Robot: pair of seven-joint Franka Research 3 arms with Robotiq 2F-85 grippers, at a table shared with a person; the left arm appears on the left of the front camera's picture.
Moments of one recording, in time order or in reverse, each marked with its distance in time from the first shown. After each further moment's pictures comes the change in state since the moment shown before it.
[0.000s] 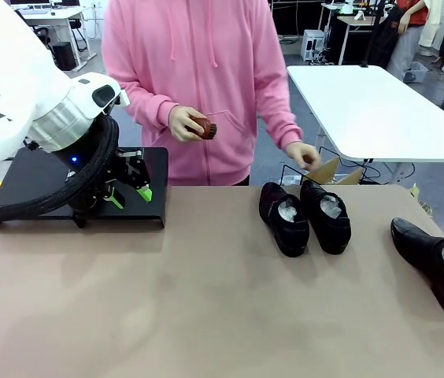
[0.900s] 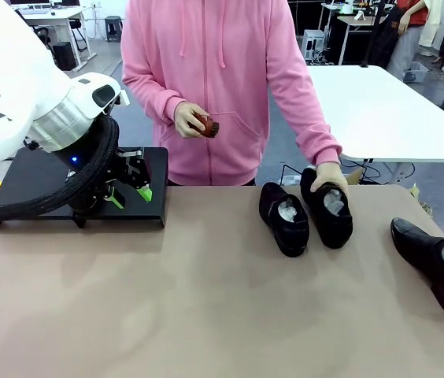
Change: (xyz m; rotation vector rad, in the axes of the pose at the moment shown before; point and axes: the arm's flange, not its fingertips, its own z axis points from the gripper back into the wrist) left arm 0.000 0.000 0.000 0.000 0.000 0.000; right arm 0.028 -0.041 -0.024 0.018 -0.086 0.347
